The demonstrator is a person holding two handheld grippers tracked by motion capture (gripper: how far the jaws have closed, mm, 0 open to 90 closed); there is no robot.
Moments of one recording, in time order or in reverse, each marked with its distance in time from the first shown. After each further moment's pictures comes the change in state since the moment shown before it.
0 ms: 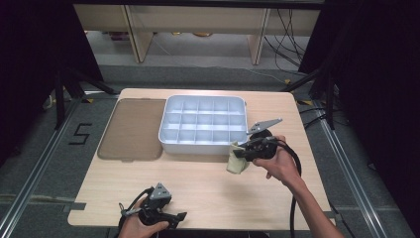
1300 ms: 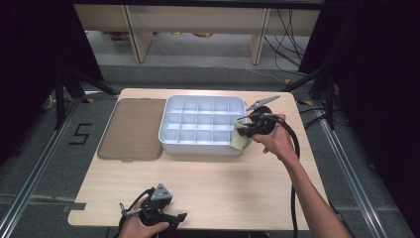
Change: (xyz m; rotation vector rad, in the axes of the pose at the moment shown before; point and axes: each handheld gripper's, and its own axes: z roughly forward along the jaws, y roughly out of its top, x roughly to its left) left arm -0.002 0.000 0.001 0.016 -0.004 0.000; right arm -0.040 0.046 0.004 0.018 -0.124 0.028
